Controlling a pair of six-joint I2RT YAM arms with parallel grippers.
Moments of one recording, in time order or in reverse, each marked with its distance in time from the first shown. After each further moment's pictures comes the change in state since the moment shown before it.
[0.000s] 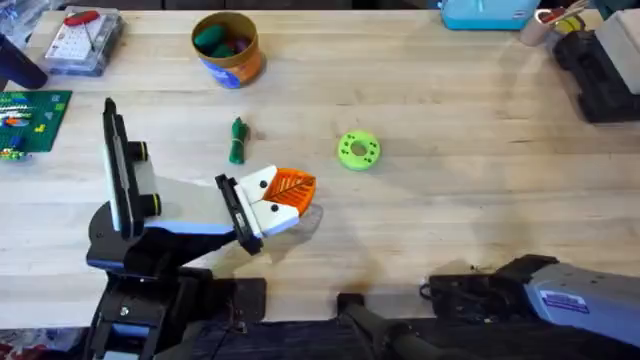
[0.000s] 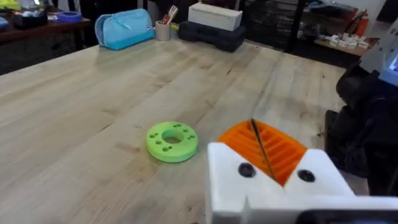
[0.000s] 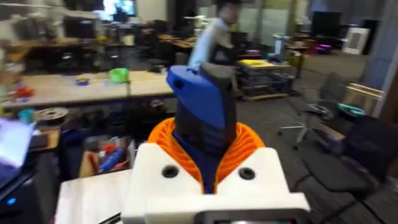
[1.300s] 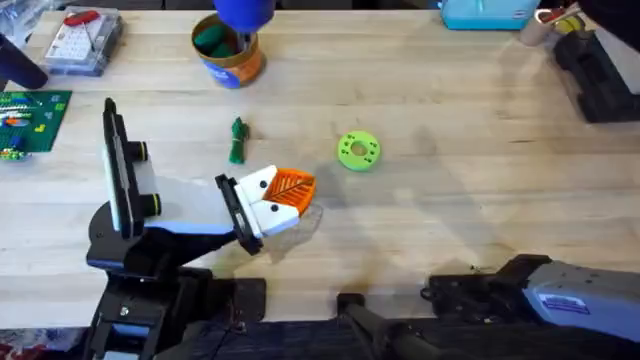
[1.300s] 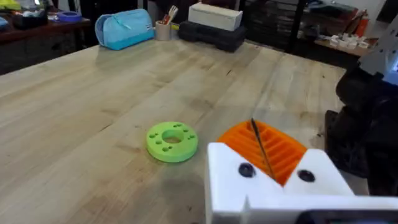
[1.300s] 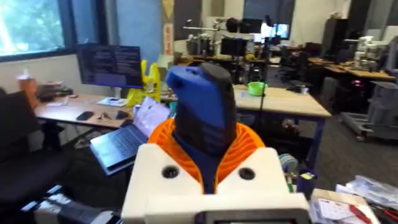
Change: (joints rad) left arm 0.000 0.000 0.000 0.000 0.000 0.000; right arm 0.163 0.033 -0.617 1.021 -0.398 0.404
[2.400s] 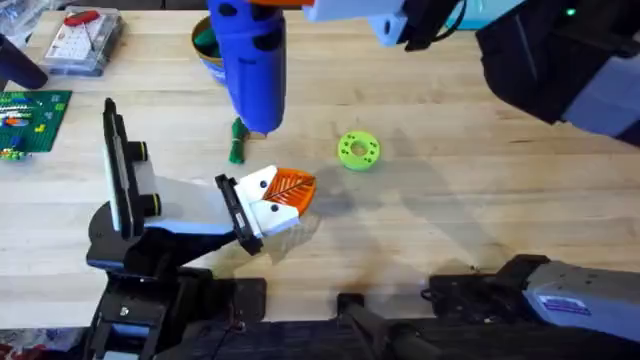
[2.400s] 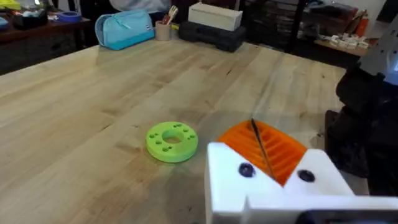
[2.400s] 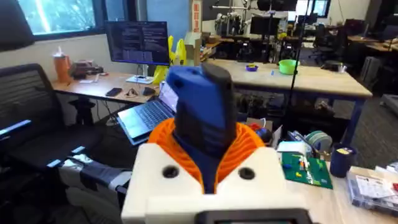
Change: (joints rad) left arm 0.000 0.000 0.000 0.000 0.000 0.000; right arm 0.046 0.000 -0.259 0.183 -0.089 -0.025
